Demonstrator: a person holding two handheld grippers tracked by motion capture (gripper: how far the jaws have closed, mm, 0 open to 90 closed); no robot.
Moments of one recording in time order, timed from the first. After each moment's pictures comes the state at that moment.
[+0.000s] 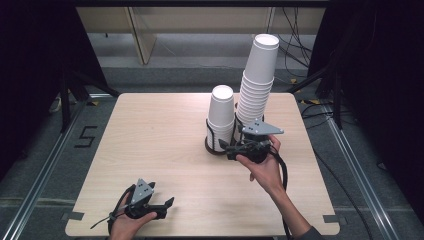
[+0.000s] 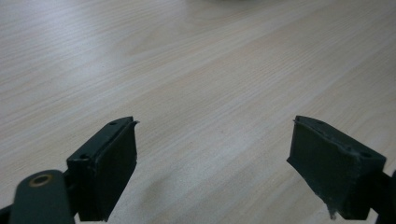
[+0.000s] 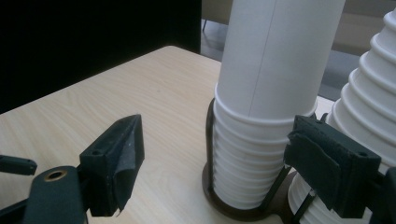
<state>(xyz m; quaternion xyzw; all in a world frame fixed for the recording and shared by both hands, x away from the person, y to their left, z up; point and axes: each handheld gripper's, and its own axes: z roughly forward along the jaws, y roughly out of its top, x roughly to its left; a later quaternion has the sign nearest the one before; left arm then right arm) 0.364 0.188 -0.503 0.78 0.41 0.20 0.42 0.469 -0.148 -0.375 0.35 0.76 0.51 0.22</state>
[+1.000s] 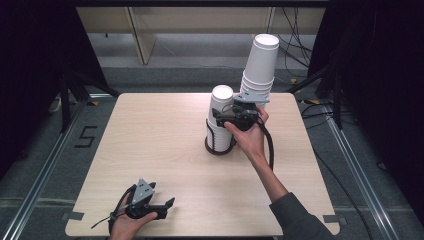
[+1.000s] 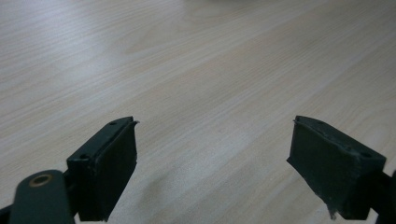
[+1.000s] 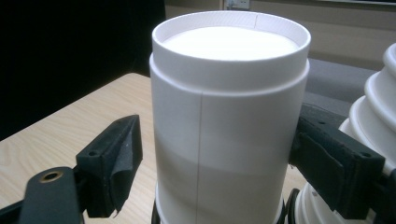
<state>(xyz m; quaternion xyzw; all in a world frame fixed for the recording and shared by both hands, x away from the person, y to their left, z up) 0.365 0.187 -0.504 0.79 0.40 0.20 0.42 0.541 -0.120 -0.350 0.40 0.72 0.51 0.25</state>
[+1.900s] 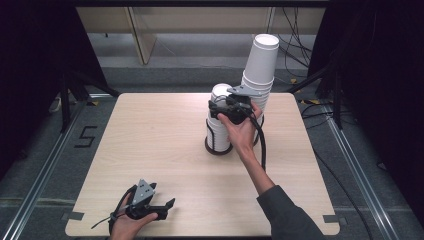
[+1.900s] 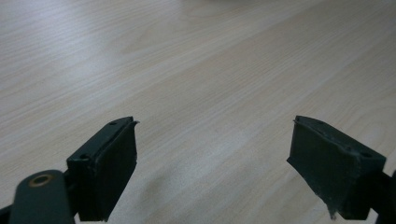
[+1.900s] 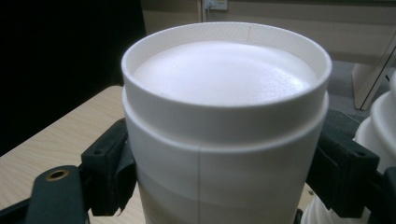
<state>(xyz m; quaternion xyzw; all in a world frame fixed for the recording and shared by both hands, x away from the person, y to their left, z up) 0.364 0.186 -0.504 0.79 0.40 0.20 0.42 0.555 -0.102 -0.343 0.44 0.70 0.50 0.27</state>
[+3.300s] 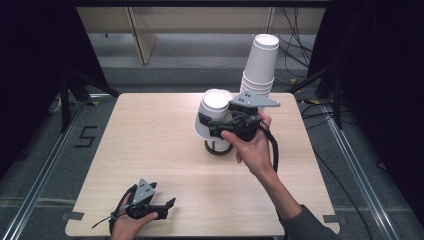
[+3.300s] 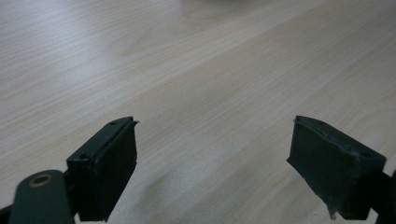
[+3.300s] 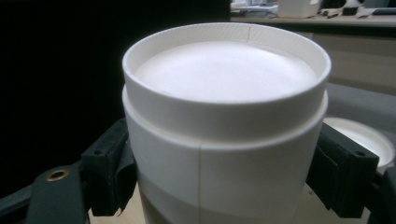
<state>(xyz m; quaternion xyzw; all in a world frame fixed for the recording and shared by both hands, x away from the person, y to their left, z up) 0.364 0.185 -0.505 0.79 0.40 0.20 0.42 0.465 -0.108 -0.291 0.32 0.72 0.59 0.19</state>
